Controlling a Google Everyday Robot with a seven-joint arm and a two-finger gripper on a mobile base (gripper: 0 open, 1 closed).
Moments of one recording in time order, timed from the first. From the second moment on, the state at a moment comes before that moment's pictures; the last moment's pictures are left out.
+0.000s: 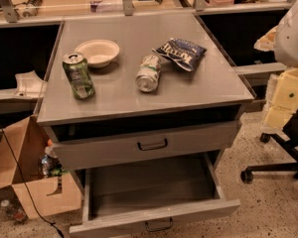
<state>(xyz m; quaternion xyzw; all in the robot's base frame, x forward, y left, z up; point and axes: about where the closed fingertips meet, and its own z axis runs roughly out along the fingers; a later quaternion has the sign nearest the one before) 0.438 -0.217 0.976 -0.60 0.78 -0.03 0.16</state>
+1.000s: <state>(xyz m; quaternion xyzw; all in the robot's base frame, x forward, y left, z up) 0.404 -0.250 0.930 -0.58 0.80 -0.04 0.18</state>
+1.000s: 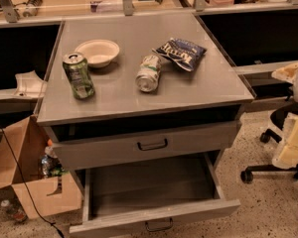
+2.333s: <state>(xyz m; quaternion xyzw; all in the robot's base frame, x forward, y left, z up) 0.368 -0.263 0.841 -0.55 0.82 0.01 0.15</state>
